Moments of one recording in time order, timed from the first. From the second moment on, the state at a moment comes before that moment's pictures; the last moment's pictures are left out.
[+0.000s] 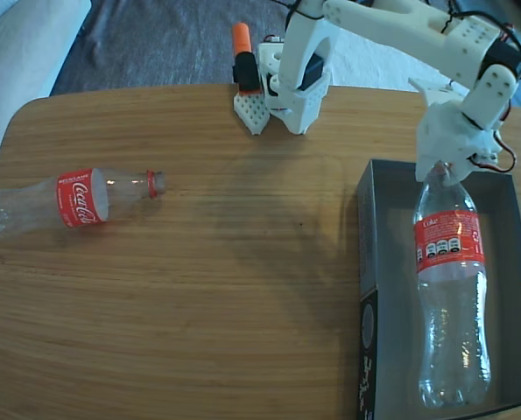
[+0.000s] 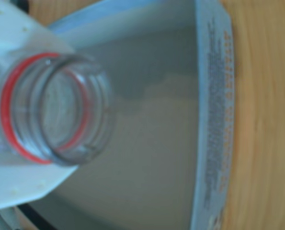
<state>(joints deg) -49.9 81.2 70.6 94.4 -43.6</state>
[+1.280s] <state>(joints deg) -46.1 81.1 74.1 94.4 -39.0</state>
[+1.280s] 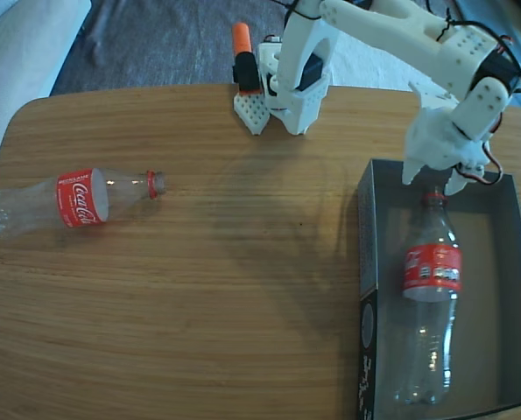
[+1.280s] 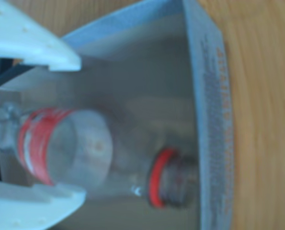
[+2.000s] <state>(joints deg) -1.3 81.1 61.3 94.4 -27.9</state>
